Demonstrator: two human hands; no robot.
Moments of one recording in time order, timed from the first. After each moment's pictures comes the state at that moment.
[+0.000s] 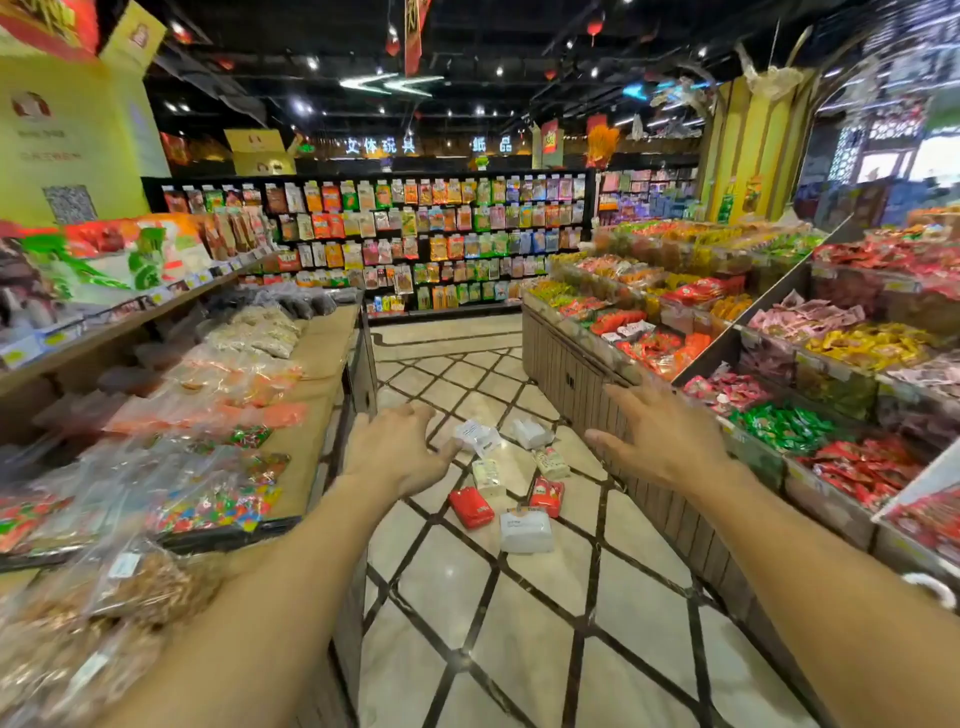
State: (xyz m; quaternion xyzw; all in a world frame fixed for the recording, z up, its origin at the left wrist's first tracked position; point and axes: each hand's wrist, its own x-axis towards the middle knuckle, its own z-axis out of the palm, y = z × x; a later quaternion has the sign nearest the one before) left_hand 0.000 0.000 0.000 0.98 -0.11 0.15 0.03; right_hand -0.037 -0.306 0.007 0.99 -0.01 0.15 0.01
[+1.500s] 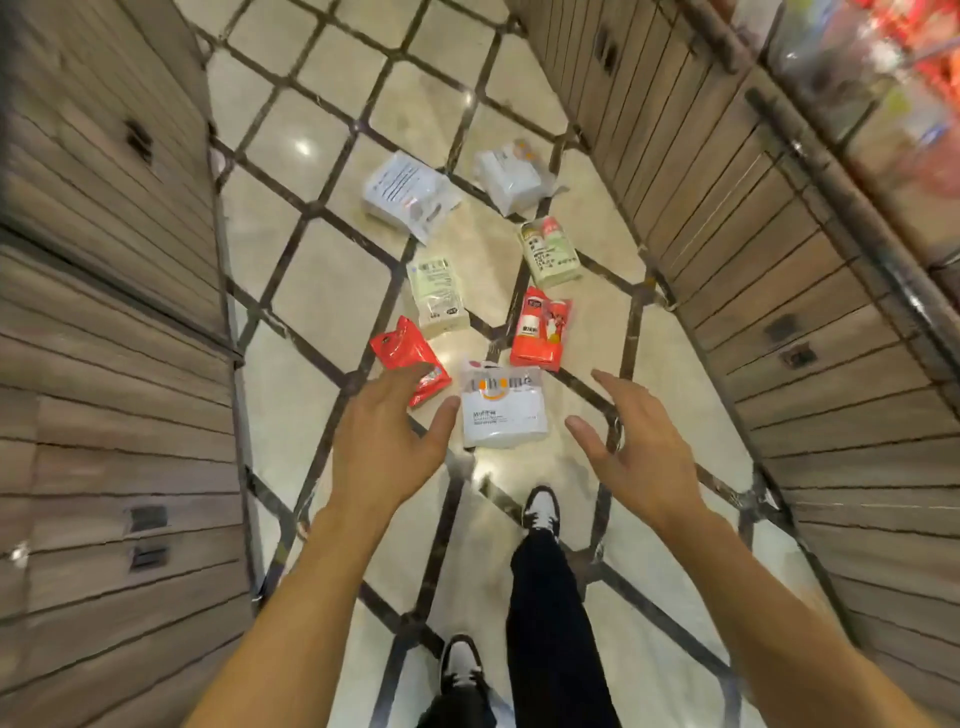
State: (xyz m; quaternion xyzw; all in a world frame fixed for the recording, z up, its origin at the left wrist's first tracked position) left_hand 0.858 -0.205 -0.452 0.95 -0.05 0.00 0.29; right_hand 0.795 -0.463 -0.481 0.95 -0.10 -0.01 -0.31
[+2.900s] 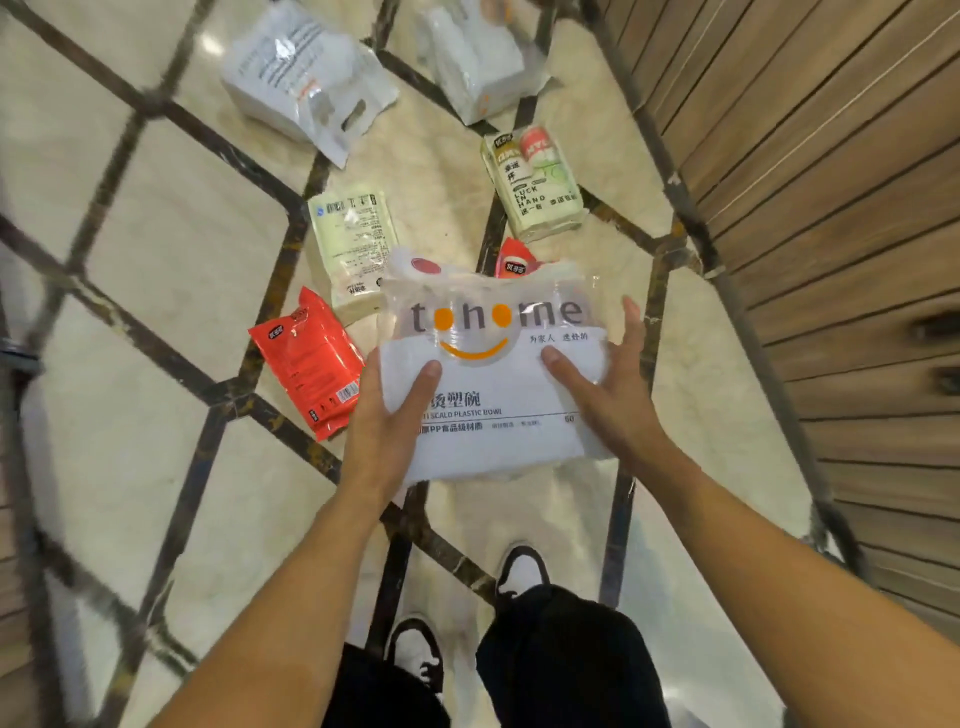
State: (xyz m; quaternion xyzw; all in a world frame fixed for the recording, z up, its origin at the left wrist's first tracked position) left_hand 1.043 -0.286 -0.828 0.75 0.16 -0.17 0.62; right_hand 1.019 -0.524 -0.814 0.79 -0.27 -0.07 -0.55
